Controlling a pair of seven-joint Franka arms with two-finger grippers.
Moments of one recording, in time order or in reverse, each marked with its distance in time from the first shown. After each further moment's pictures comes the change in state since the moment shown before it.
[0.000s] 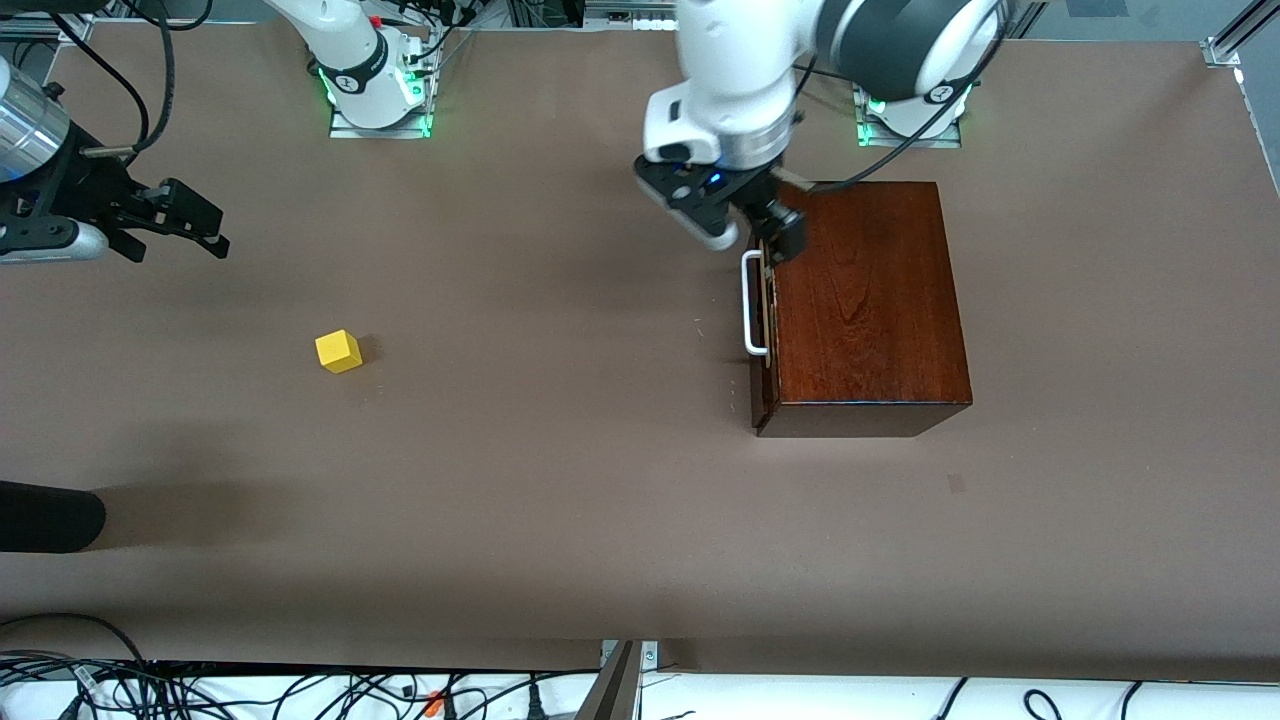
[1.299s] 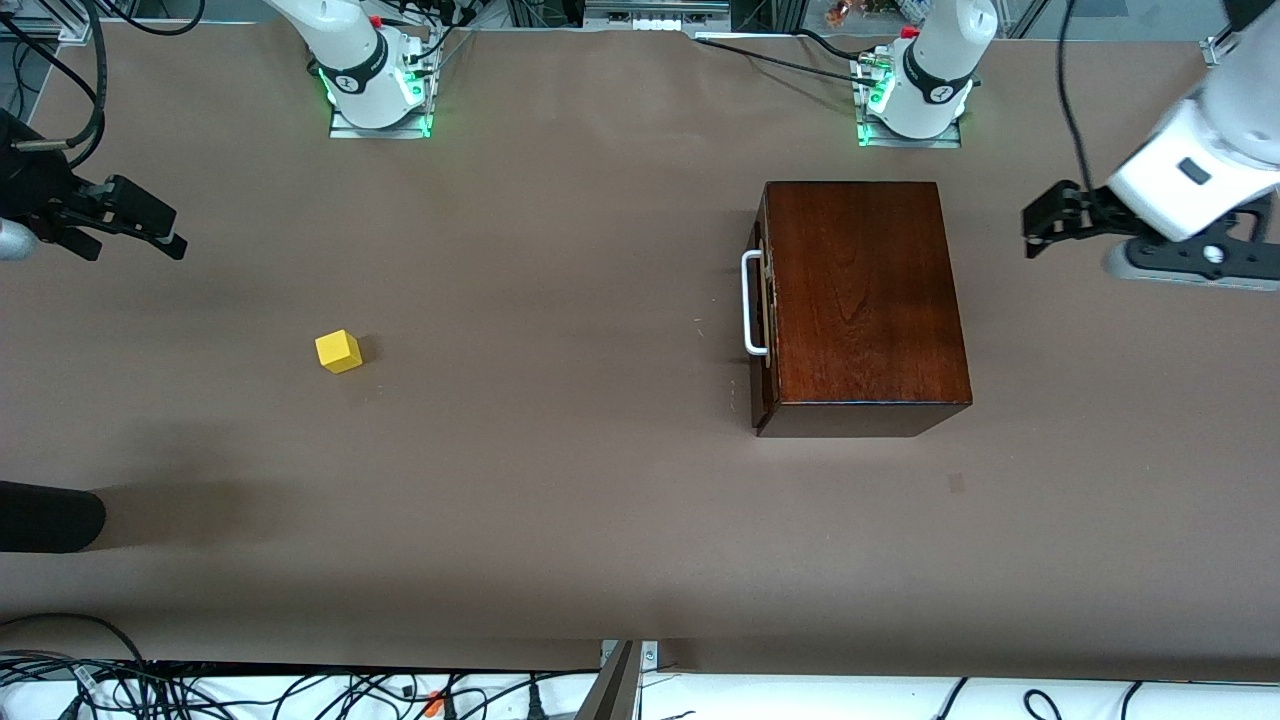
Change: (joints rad) left arm 0.061 -0.207 0.649 -0.021 -0.293 -0.108 0.069; right arm -0.012 0.043 -0.032 0.103 0.006 -0.057 -0.006
